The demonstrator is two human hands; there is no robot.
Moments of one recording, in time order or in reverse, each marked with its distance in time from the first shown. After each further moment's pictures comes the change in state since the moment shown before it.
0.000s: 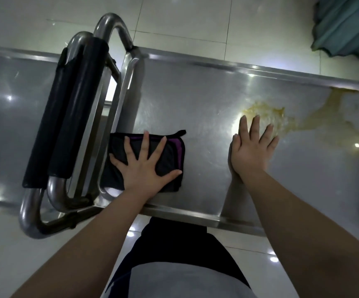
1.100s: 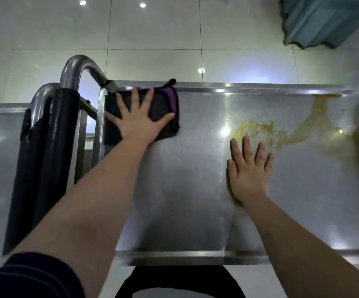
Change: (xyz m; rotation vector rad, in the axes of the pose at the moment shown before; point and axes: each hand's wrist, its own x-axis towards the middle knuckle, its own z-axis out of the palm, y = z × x) left_hand 0.229 0.047 -0.060 -0.030 -0.032 -0.010; right_hand 0.006 0.004 -0.007 -0.012 -0.082 -0.001
